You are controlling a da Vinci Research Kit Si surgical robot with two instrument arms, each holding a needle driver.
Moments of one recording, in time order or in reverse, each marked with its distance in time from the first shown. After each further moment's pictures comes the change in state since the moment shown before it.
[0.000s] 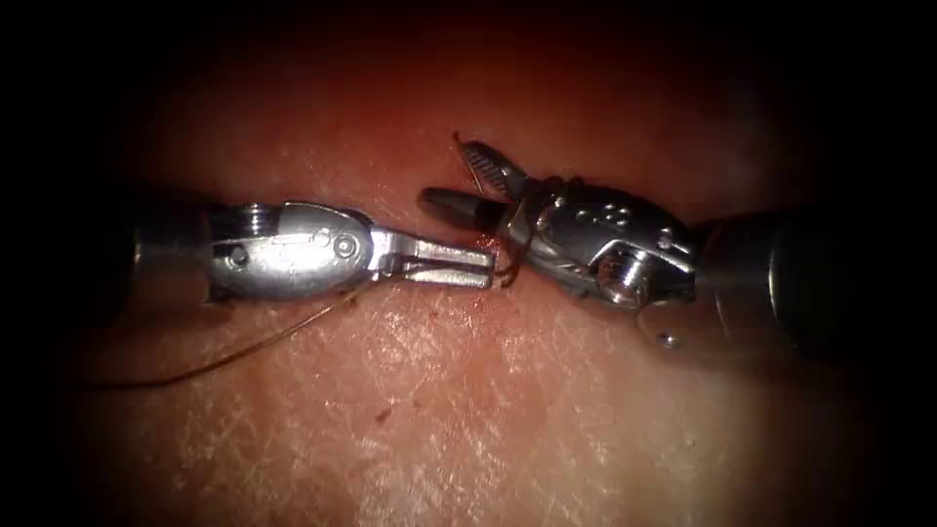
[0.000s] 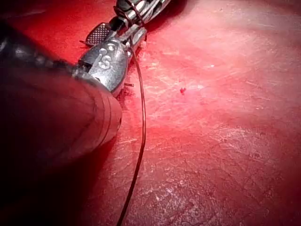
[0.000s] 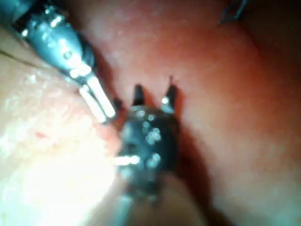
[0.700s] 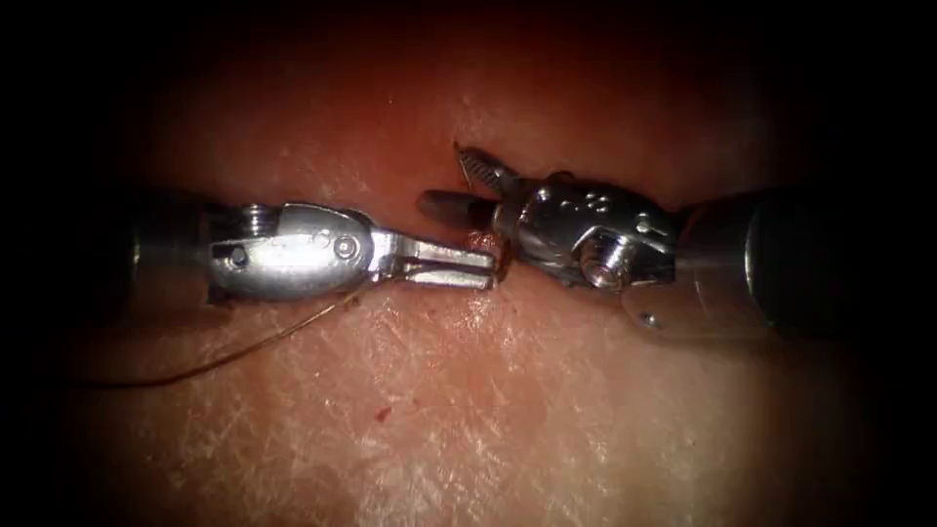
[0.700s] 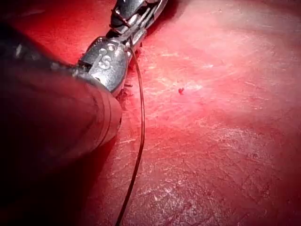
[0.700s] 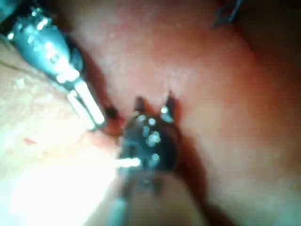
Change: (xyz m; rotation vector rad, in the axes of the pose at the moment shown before) right arm -0.001 0.001 0.002 -0.054 -0.087 -0.010; left arm 0.000 0.000 0.000 0.001 0.000 -0.002
